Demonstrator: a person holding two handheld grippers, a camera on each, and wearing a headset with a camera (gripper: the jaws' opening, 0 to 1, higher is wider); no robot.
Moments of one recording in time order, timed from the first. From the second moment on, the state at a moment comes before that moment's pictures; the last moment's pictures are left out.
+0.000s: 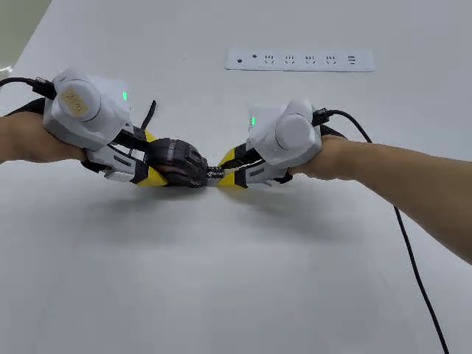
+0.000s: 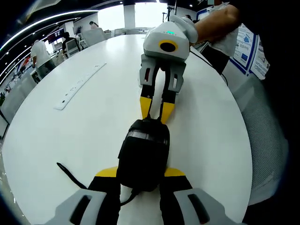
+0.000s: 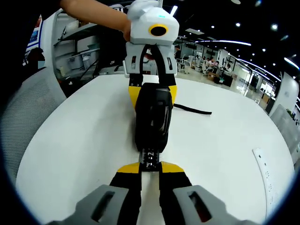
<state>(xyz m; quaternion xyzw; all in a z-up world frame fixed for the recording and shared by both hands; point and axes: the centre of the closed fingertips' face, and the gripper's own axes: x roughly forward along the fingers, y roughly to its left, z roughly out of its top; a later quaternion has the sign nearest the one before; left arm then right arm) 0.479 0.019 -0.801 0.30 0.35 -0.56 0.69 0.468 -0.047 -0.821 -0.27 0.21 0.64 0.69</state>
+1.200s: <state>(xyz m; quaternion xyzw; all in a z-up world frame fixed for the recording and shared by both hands) 0.480 0.022 -0.803 0.28 0.36 -0.56 0.70 0.465 -0.080 -0.814 -0.26 0.22 0.65 0.68</state>
